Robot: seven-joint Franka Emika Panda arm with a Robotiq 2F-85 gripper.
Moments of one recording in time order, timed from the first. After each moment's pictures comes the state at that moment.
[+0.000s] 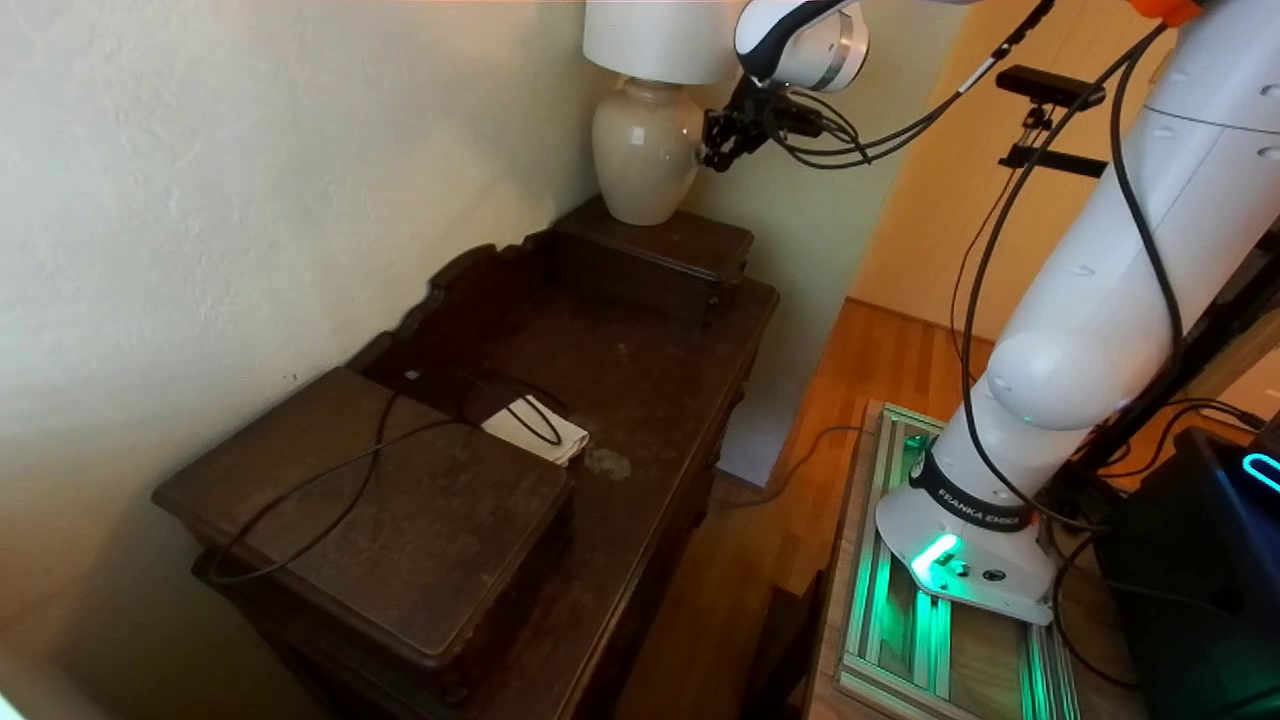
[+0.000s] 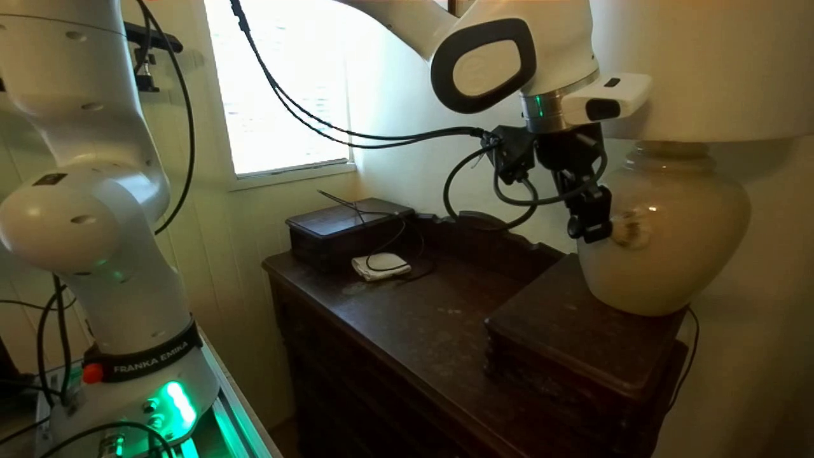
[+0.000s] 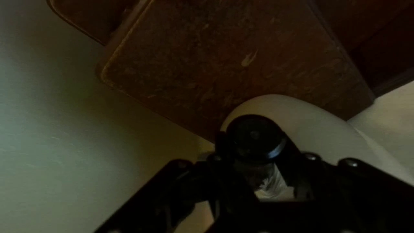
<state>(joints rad) -0.39 0.05 -0.32 -2.13 0.23 2.60 -0.05</state>
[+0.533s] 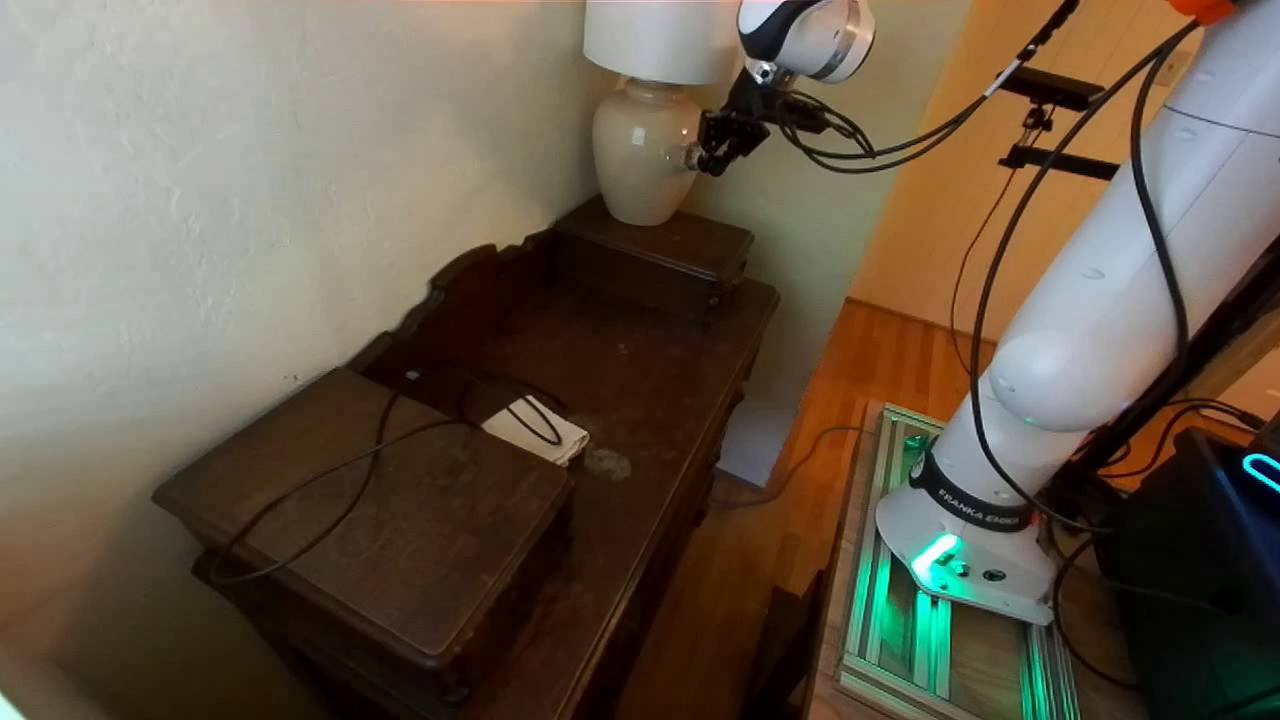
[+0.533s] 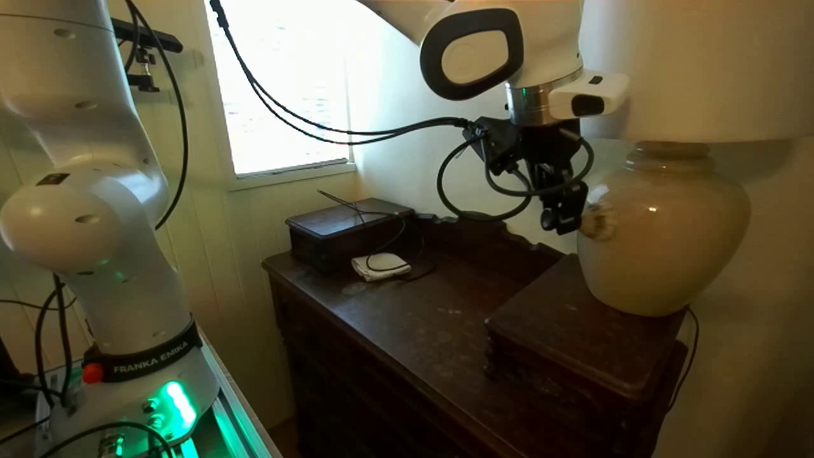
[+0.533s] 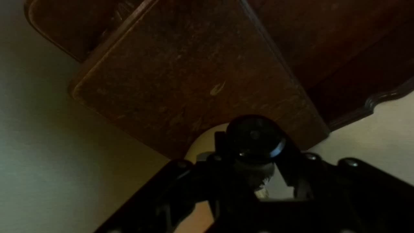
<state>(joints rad) -0.37 0.00 -0.32 -2.15 0.28 2.49 -0.17</state>
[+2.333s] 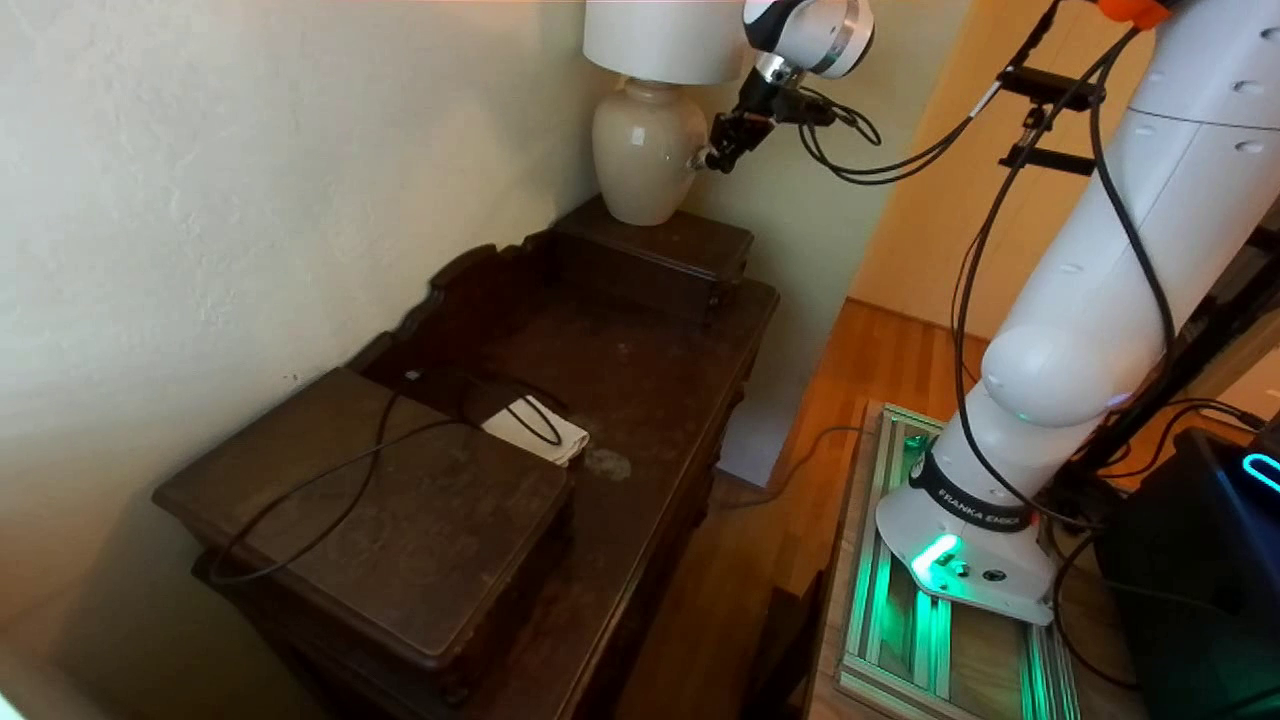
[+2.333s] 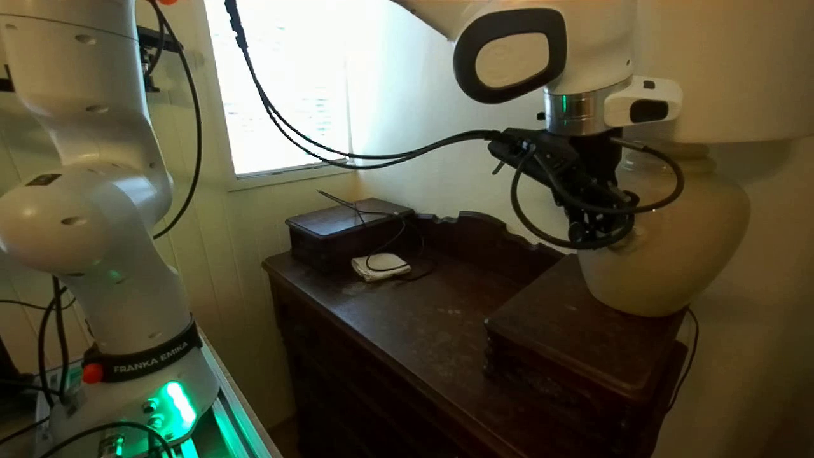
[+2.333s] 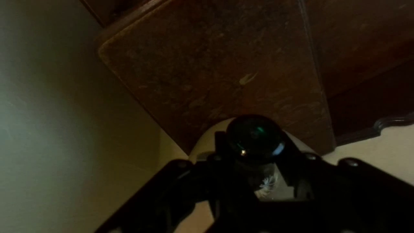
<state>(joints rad) -0.45 0.10 -0.32 -2.02 0.37 2.41 -0.50</state>
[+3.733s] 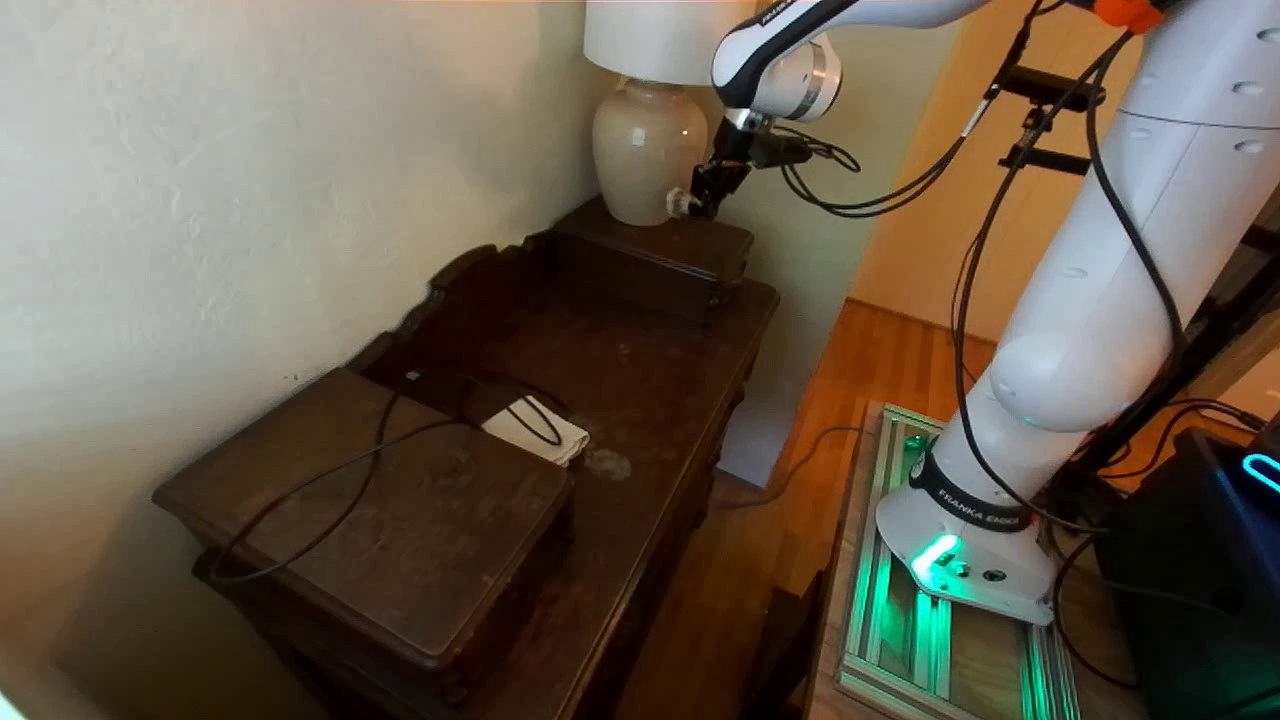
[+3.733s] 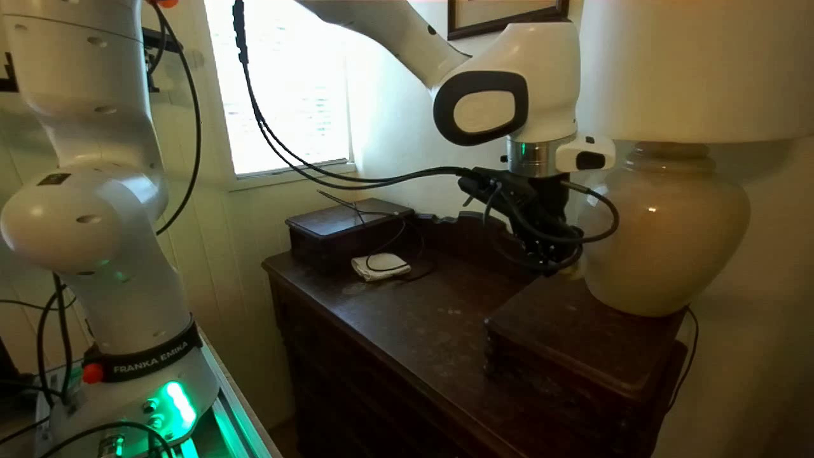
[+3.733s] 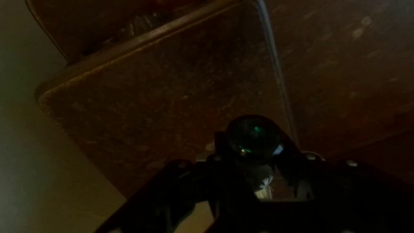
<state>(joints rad) -0.36 0.12 -0.30 -2.15 0.26 2.48 -0.46</state>
